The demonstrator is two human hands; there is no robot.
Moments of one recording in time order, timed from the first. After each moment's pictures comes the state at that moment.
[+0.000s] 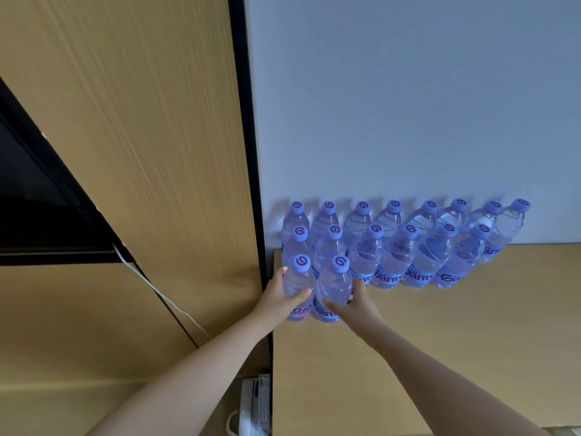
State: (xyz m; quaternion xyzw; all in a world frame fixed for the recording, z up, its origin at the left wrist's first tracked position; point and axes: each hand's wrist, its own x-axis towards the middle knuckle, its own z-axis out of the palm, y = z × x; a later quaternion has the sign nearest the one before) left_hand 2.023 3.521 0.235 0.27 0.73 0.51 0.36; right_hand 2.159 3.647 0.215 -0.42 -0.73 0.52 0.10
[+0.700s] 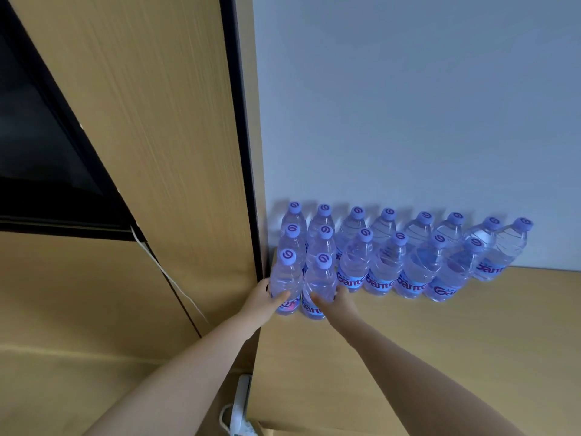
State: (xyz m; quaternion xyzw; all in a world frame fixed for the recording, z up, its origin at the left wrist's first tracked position) left_hand 2.055 3.510 0.237 0.16 0.78 0.50 0.34; right_hand 2.162 3.650 0.224 -0.42 -0.73 0.53 0.03
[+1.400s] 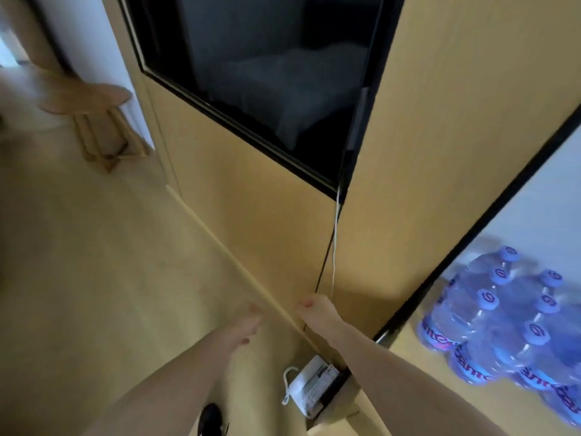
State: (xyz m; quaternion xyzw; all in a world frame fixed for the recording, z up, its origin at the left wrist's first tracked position) left_hand 2.092 3.229 0.208 -0.25 0.79 0.50 0.26; right_hand 2.067 3.392 0.219 -0.09 -0.87 0.39 -0.28
